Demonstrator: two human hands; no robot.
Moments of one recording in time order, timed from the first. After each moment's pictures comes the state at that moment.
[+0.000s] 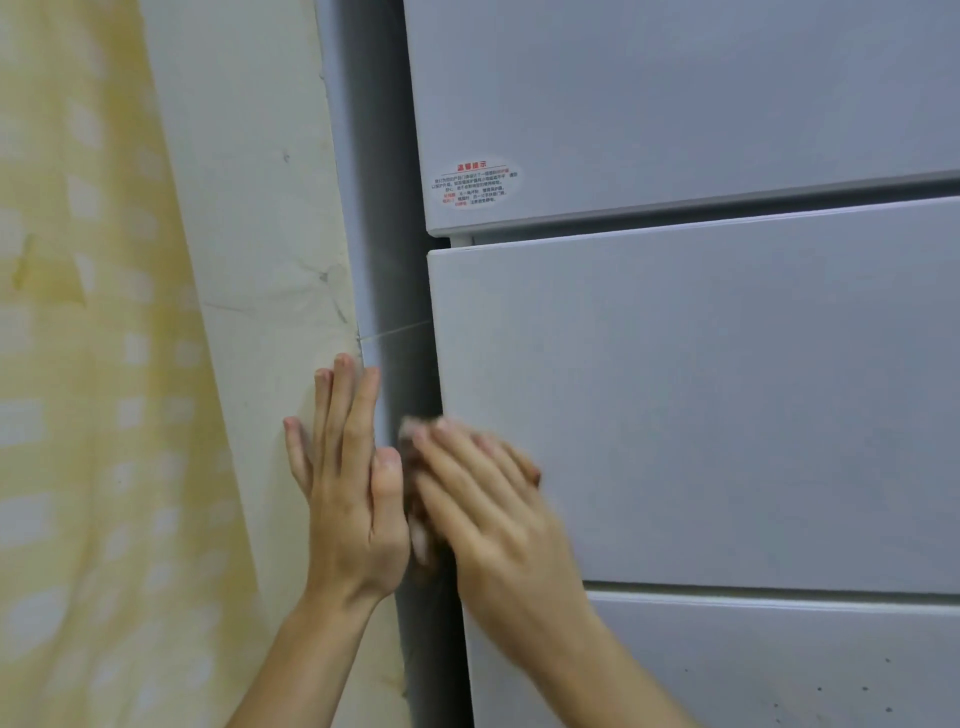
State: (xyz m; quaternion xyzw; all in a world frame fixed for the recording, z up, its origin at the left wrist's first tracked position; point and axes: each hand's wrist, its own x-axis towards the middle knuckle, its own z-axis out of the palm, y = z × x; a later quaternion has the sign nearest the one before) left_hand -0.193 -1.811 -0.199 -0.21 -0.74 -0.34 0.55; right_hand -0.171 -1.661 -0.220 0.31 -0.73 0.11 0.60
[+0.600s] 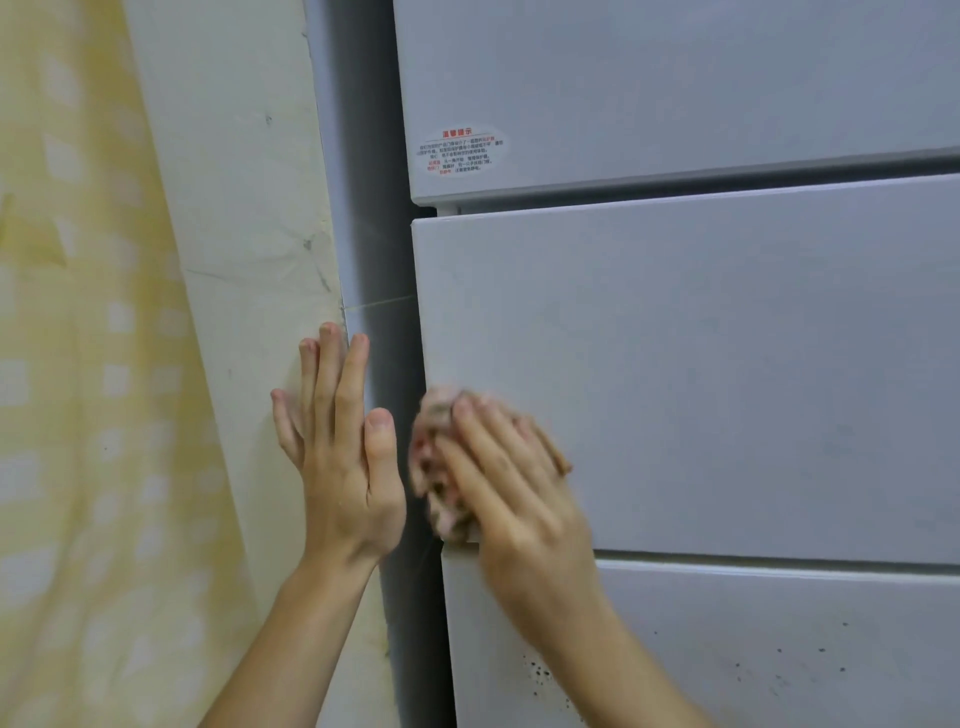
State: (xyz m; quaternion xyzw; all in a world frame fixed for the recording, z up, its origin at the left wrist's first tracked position) left_hand -0.193 -1.798 -0.201 -0.18 -0.73 -0.34 0.57; right_hand -0.166 -1.635 -0.240 0.27 -0.71 0.15 0.63
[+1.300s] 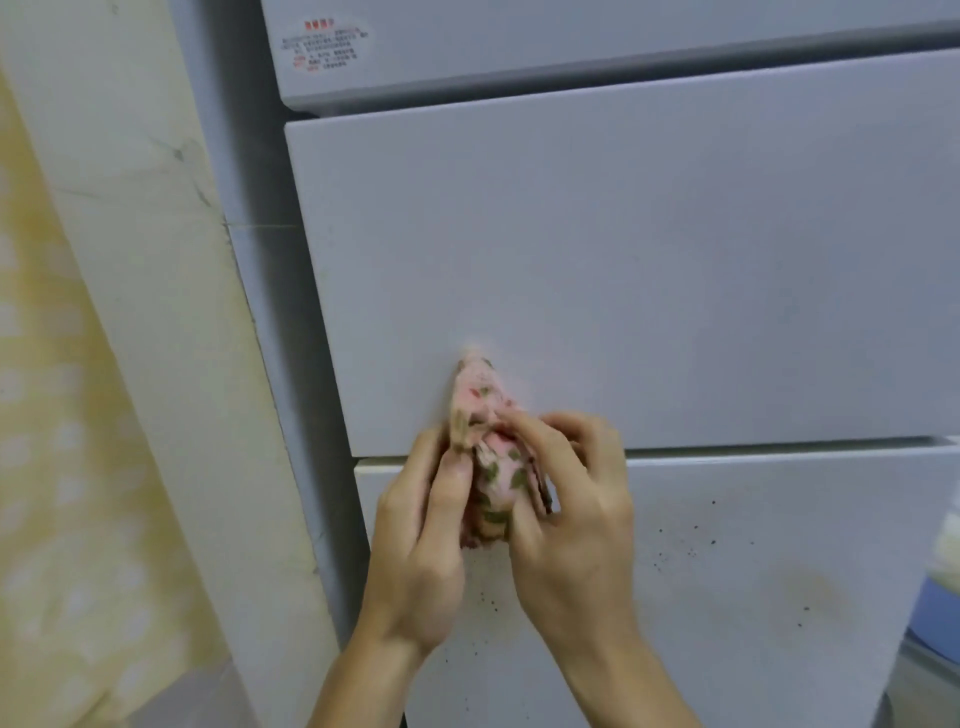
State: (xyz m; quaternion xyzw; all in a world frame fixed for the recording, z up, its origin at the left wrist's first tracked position) left_hand -0.077 -1.684 -0.259 -0.29 -0.65 -0.66 0.23; right_hand -0.077 -1.568 -0.277 0.13 -0.71 0.44 0.54
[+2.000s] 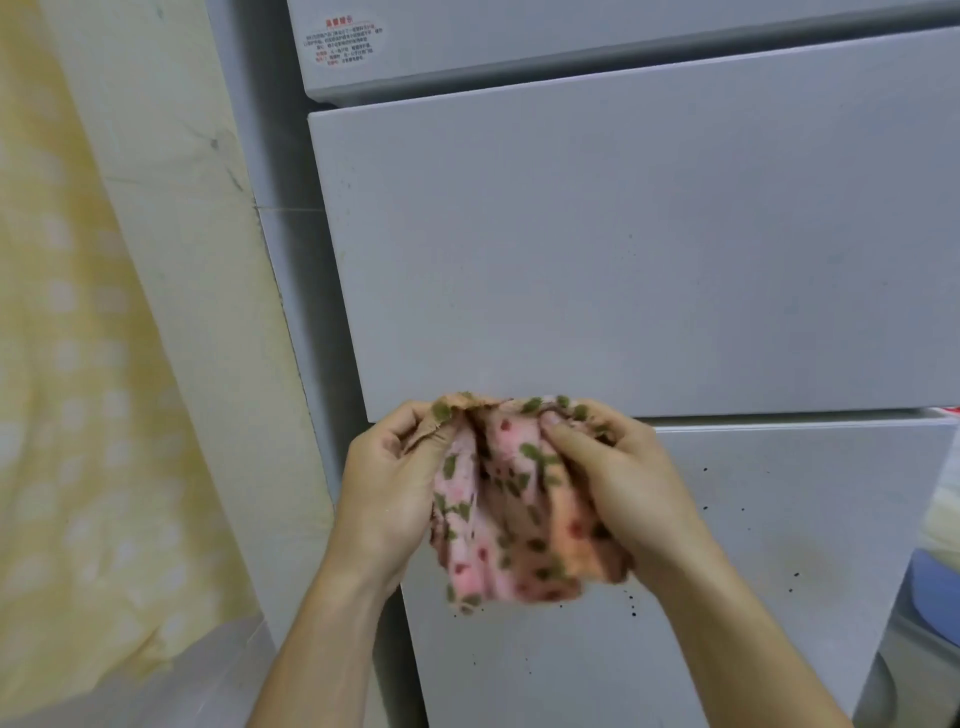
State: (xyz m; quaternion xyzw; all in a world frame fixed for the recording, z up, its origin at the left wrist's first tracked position) left_hand -0.063 -1.702 -0.242 -0.14 -0.68 -0.70 0.16; right_hand -0.050 -1.522 -0.247 0.07 -0.68 0.71 0.17
